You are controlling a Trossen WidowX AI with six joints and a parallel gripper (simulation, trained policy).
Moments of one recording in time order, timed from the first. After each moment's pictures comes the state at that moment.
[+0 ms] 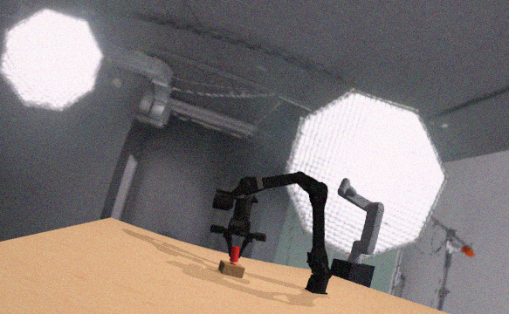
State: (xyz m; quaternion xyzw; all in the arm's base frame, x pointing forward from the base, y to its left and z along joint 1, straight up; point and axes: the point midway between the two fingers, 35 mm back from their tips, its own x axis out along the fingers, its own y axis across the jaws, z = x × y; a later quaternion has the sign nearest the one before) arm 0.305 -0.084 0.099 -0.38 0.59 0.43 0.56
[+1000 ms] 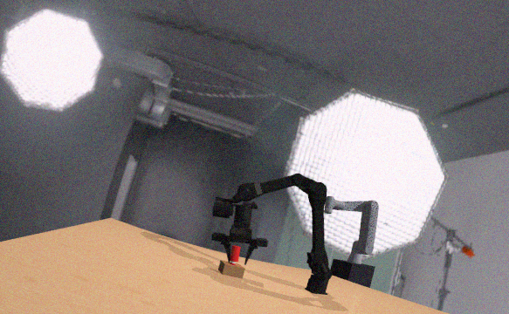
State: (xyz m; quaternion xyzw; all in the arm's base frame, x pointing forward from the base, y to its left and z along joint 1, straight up) arm 0.293 -0.085 0.082 -0.38 0.60 0.44 0.55
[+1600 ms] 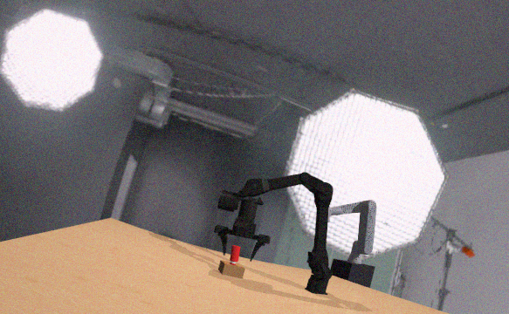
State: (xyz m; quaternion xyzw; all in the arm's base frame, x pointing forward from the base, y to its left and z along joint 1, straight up) arm 0.295 -0.081 0.103 -0.40 0.57 0.42 0.57
